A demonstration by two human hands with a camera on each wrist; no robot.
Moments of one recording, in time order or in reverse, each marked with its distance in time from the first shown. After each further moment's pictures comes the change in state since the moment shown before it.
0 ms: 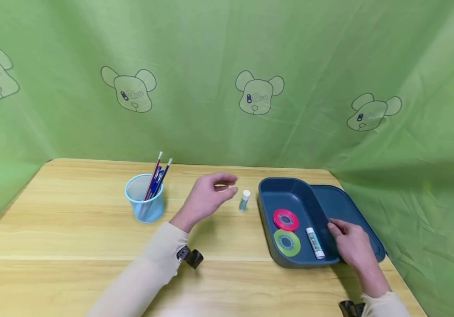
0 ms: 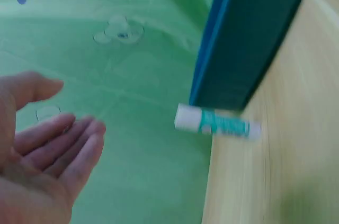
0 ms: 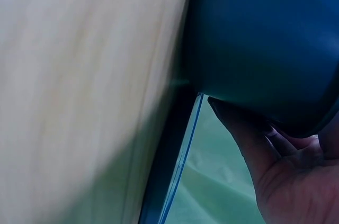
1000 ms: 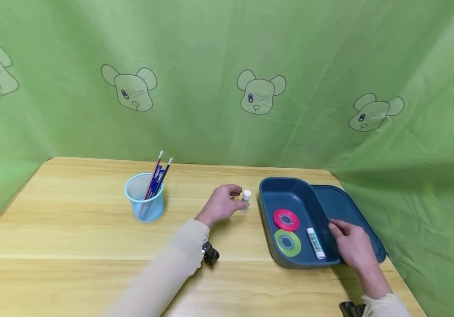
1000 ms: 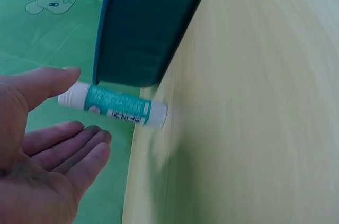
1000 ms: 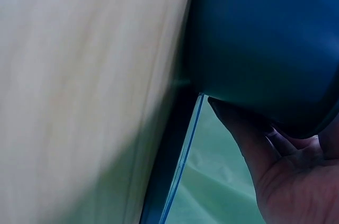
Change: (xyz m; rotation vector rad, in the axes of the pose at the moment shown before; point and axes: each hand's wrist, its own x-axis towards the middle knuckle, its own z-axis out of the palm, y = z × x) left_hand 0.030 -0.059 0.043 0.119 -0.071 -0.211; right_hand -0.001 -0.001 -0.001 -0.019 0.013 -0.019
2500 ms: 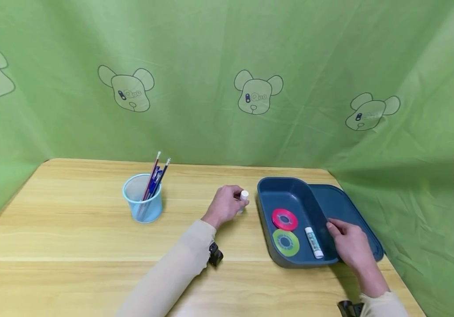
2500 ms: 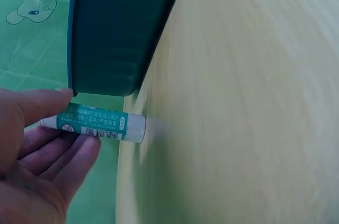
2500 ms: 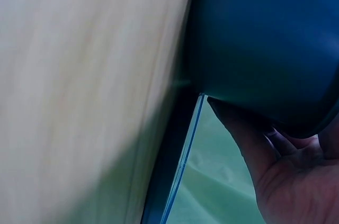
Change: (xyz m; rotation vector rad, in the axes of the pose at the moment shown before) left_hand 0.009 0.000 0.018 0.077 0.064 0.065; right_hand -0.001 0.000 0.000 0.005 -0.014 0.028
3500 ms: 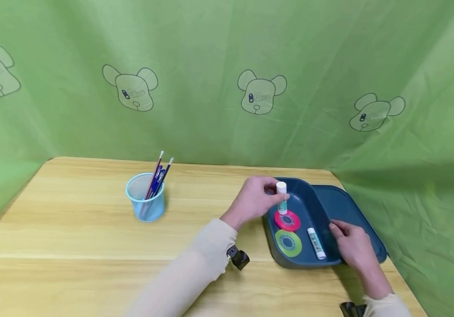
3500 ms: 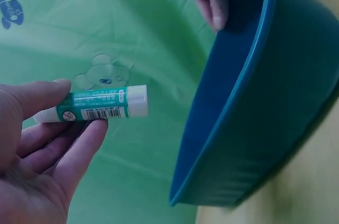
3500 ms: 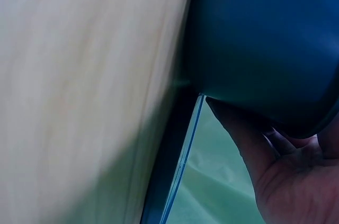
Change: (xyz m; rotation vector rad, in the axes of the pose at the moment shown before) left_hand -0.015 0.088 0.006 -0.167 -0.057 0.061; right_hand 0.003 0.003 0.002 -0.006 -0.015 -0.013
